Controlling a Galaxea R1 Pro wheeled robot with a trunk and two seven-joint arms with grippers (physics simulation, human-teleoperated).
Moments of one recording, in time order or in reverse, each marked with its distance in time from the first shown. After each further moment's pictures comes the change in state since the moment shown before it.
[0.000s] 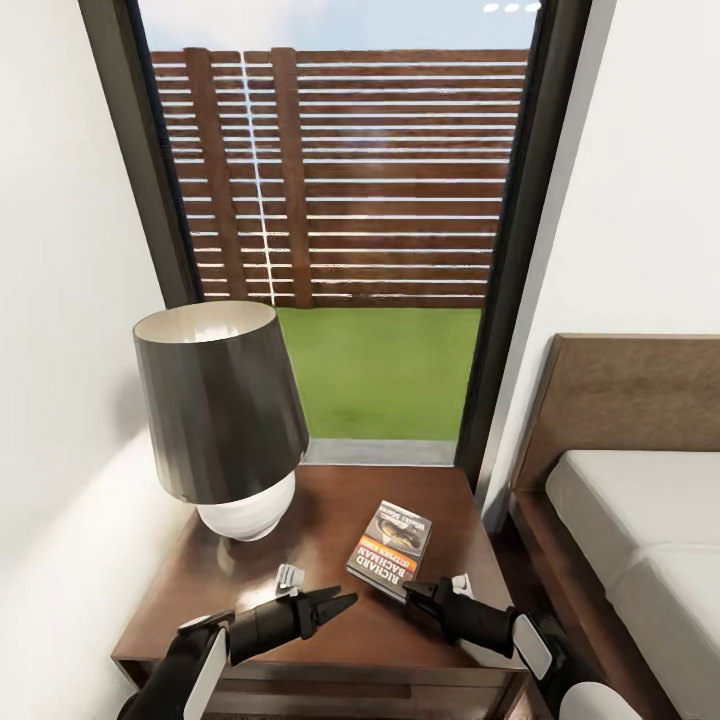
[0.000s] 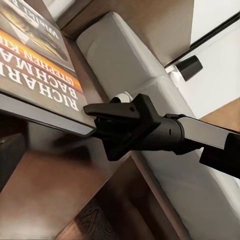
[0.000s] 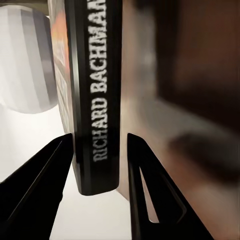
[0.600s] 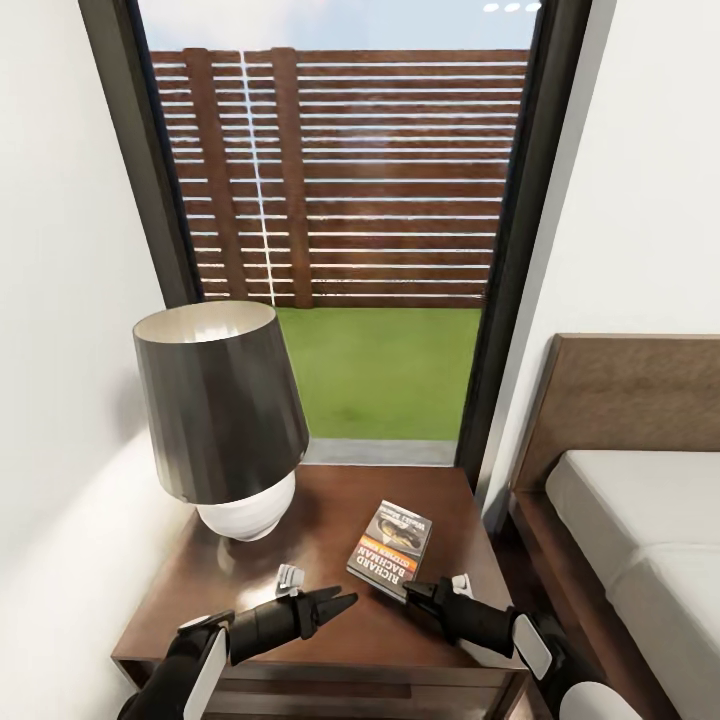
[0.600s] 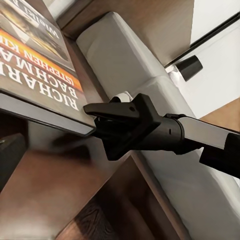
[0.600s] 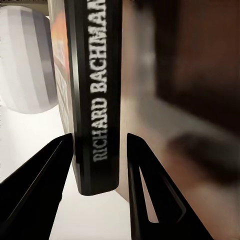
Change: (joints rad) left arm 0.000 0.000 0.000 0.001 0.000 0.000 0.000; right arm 0.000 0.000 0.000 0.000 0.000 -0.004 0.000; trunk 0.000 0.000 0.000
